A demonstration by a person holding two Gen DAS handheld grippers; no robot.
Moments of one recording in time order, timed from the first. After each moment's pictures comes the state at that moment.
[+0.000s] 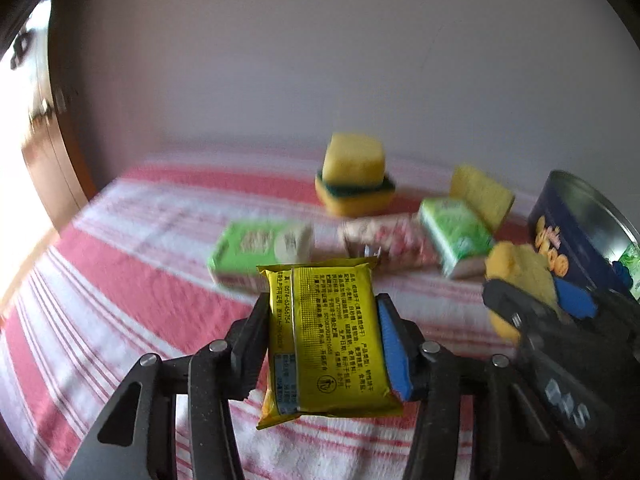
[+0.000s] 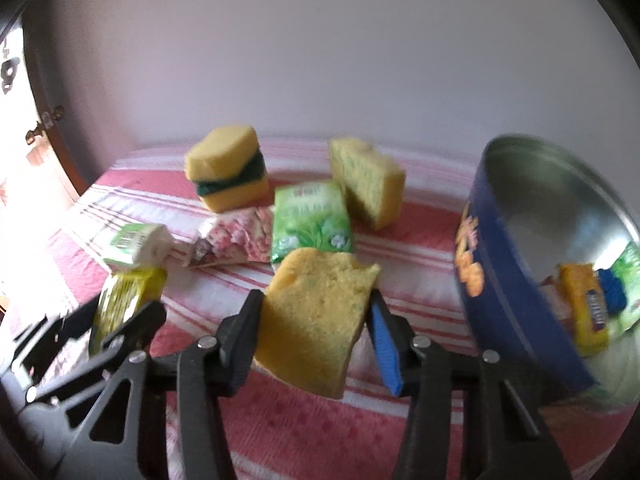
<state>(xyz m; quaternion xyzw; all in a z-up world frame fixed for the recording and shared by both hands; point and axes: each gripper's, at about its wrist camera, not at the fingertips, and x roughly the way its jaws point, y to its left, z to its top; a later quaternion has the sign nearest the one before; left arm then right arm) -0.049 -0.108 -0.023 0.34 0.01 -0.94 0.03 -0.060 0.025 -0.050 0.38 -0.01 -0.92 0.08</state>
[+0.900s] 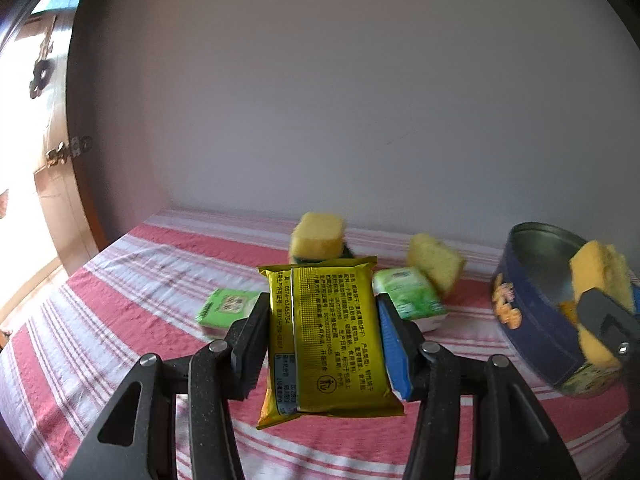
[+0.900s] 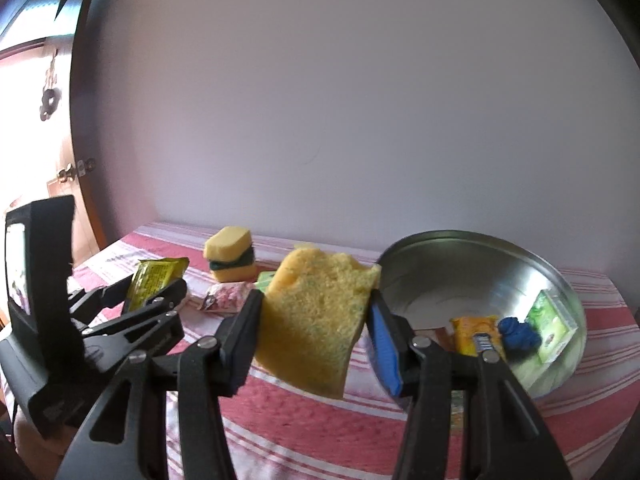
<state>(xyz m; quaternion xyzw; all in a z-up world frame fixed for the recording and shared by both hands) -0.025 -0.069 0.011 0.24 0.01 -0.97 0.03 0.028 0.082 0.010 0.22 0.00 -0.97 0.07</state>
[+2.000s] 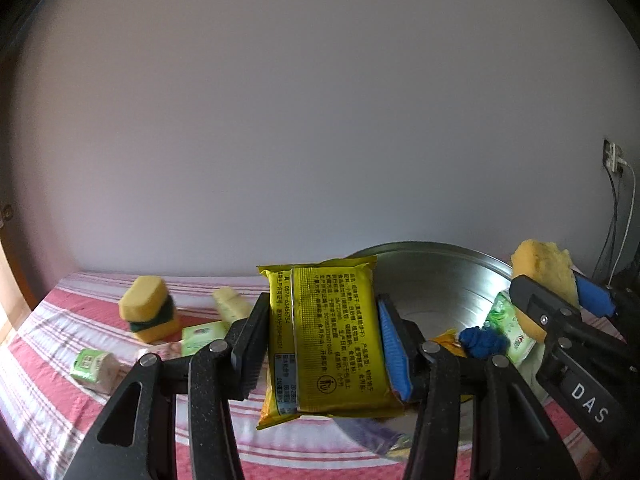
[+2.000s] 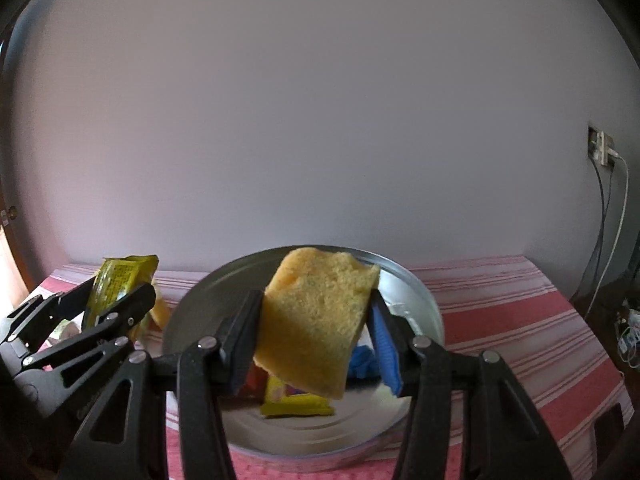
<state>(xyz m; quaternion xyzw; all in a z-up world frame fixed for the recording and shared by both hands) -0.036 0.089 0.035 0.21 -0.04 -0.97 -0.11 0.019 0.231 0.031 0.22 -0.04 -0.97 -0.07</state>
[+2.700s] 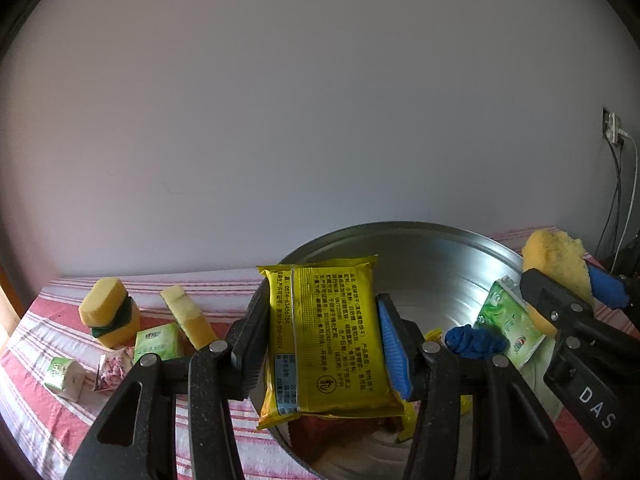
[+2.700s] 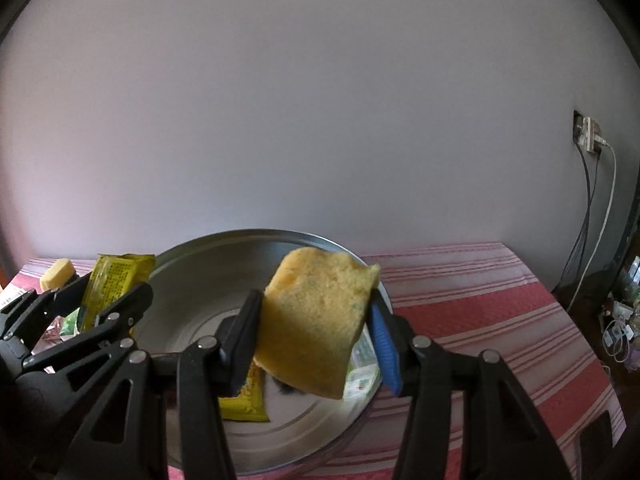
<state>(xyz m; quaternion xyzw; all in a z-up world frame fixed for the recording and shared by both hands) -0.064 0.137 0.012 0.24 -0.07 -0.96 -0.12 -0.008 0.253 0.024 0.25 -0.03 -0.96 -0.11</state>
